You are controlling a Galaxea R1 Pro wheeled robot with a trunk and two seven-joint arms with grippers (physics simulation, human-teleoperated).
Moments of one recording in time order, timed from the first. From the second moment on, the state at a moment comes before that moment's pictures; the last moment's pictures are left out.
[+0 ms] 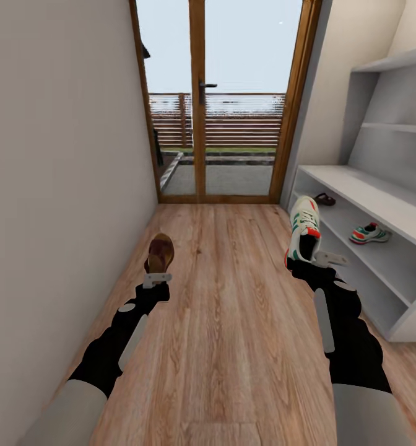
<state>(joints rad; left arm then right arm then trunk) -0.63 -0.03 -0.18 -1.04 0.19 0.31 0.10 -0.61 0.06 -0.19 -1.47 -0.02 0.67 -0.11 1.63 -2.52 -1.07</state>
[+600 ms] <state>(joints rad) -0.63 -0.03 -0.18 -1.03 0.19 0.31 0.10 -0.61 0.06 -0.19 -1.47 -0.02 0.67 -0.11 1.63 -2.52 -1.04</state>
